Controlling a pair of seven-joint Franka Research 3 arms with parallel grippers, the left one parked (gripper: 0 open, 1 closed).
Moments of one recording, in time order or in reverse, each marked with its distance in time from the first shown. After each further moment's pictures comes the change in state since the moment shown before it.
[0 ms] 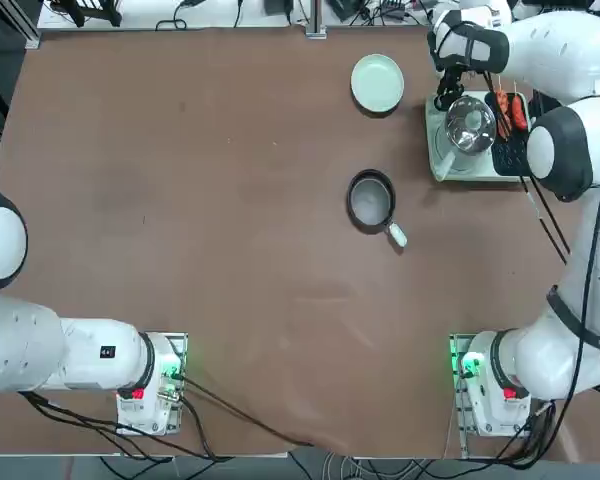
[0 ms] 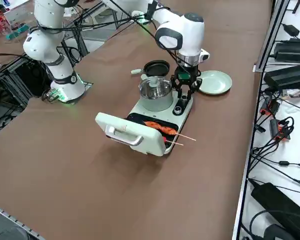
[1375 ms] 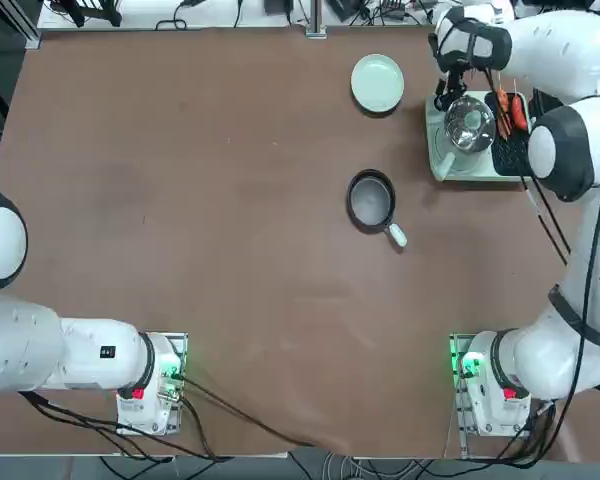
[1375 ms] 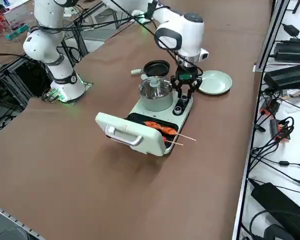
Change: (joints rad) arm -0.007 -0.005 -0.005 0.000 0.065 -0.006 -0.126
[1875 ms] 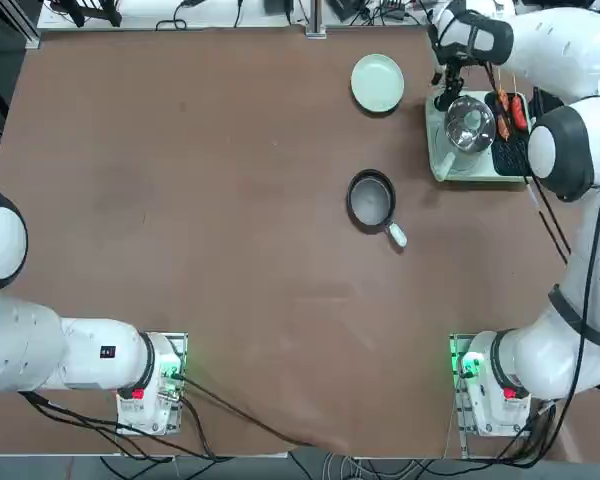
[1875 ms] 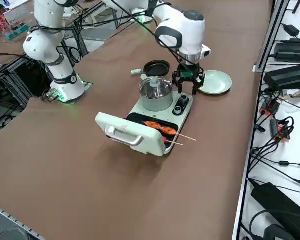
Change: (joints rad) arm 0.001 -0.001 0.004 0.036 0.037 -0.012 0.045
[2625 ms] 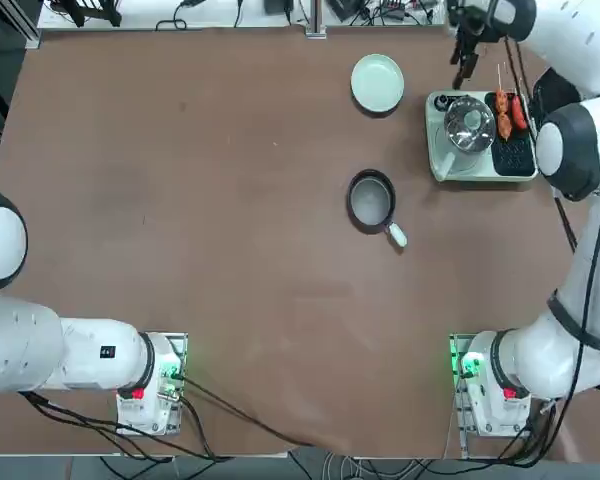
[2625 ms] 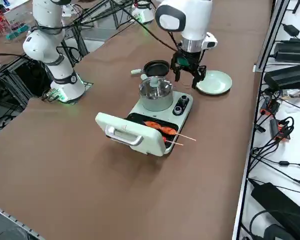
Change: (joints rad) arm -0.020 -0.051 -0.046 0.152 0.001 -0.299 0.375
